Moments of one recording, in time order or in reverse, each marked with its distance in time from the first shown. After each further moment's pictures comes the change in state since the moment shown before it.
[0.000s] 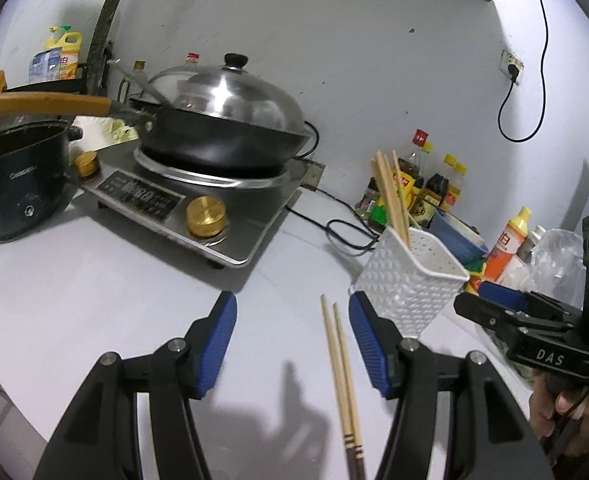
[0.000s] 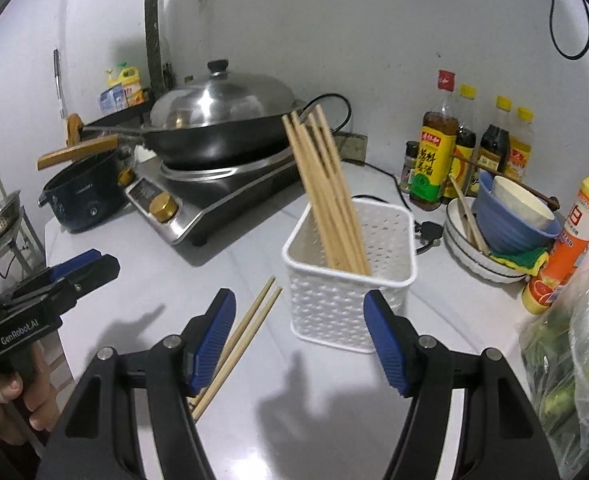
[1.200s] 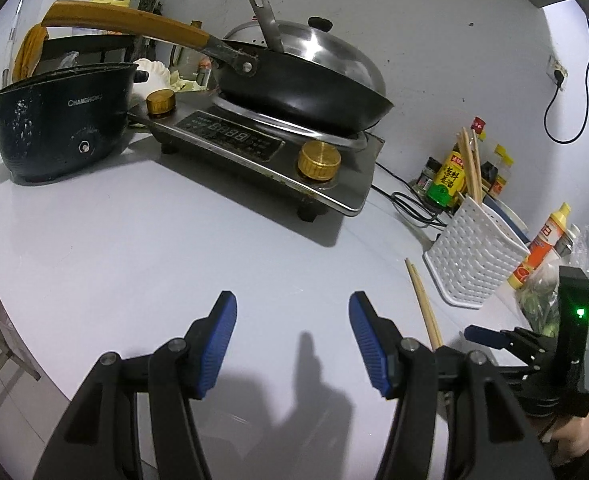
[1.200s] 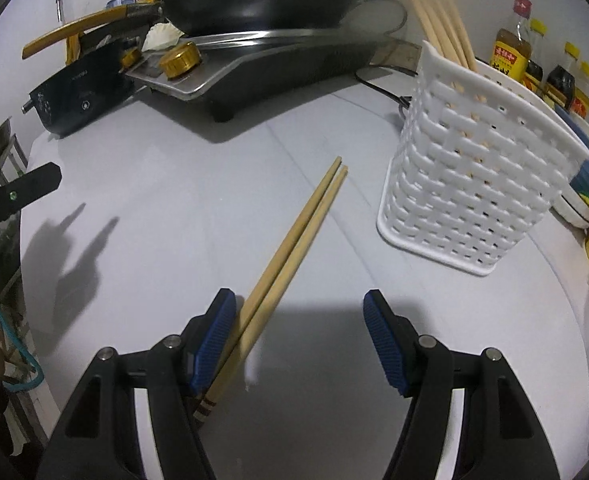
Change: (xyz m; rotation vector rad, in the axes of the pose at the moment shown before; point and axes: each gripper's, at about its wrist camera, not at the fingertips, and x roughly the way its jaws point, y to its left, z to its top) left arm 0.001 0.082 -0.032 -0.084 0.084 0.086; right arm 0.099 0.057 -0.071 -0.054 0.254 0.023
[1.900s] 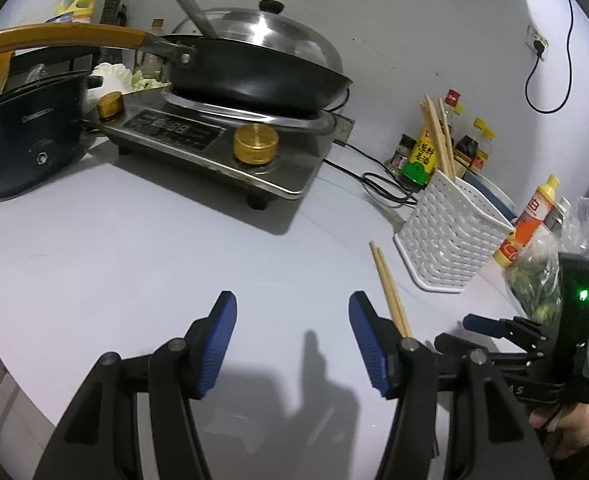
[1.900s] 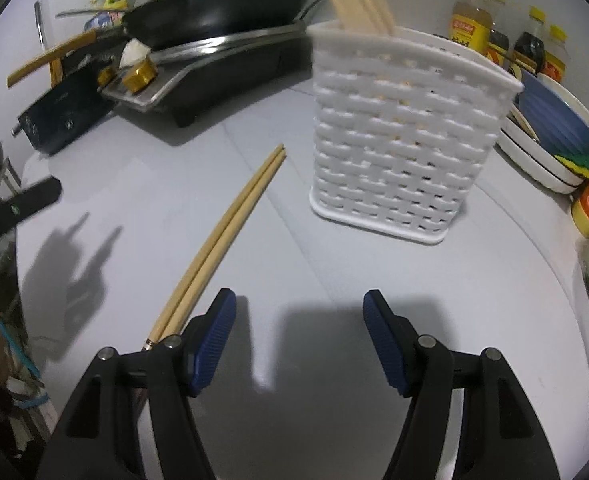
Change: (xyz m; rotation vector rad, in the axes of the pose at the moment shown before) left arm 0.016 -0.046 -0.004 0.076 0.044 -0.041; right arm -0.018 -0.049 -0.011 0.076 -0.004 0.010
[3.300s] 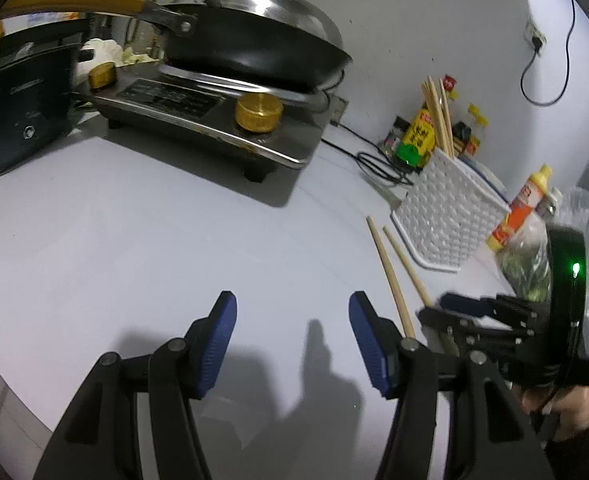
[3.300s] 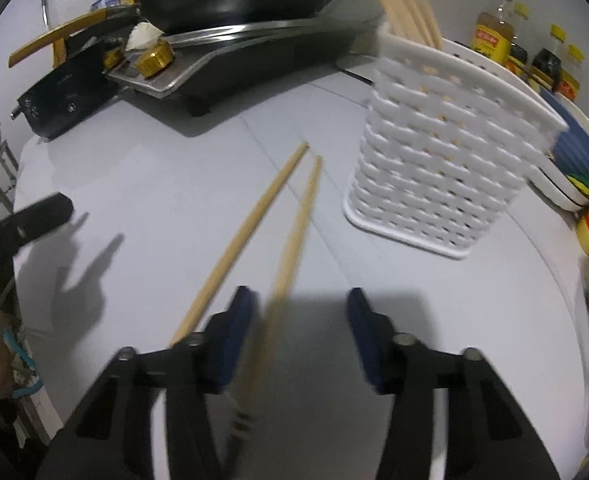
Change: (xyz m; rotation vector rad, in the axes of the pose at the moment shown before) left arm 0.010 0.015 -0.011 0.001 0.076 -0.059; right arm 0.016 0.029 0.008 -0.061 0.036 -0.028
